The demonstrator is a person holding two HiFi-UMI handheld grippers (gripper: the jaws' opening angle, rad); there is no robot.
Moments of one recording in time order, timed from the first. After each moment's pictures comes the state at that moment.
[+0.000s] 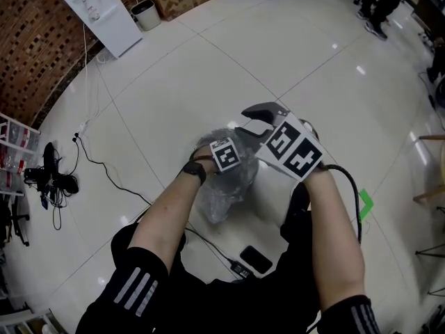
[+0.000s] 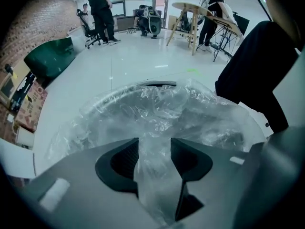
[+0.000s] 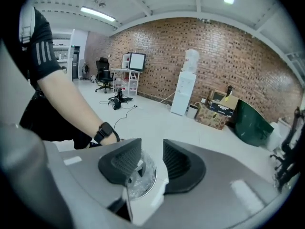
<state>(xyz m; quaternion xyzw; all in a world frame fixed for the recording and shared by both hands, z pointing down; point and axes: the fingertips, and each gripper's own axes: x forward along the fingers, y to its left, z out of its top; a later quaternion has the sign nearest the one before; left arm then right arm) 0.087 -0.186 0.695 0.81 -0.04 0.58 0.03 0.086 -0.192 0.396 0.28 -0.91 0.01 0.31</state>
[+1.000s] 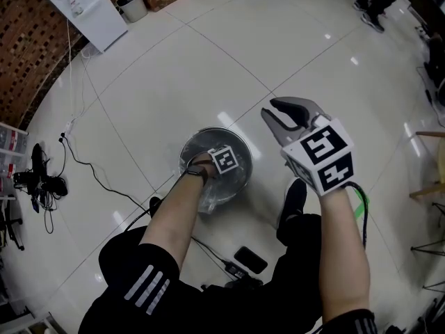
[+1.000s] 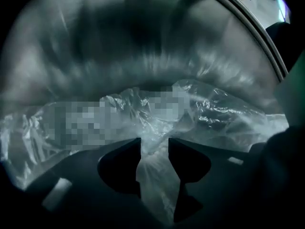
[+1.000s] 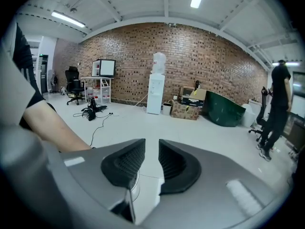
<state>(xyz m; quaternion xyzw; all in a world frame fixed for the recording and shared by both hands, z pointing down) 0.080 -0.159 0.807 0.76 0.01 0.63 0.14 0.171 -0.226 0.378 0.44 -0.86 0.07 0.26</state>
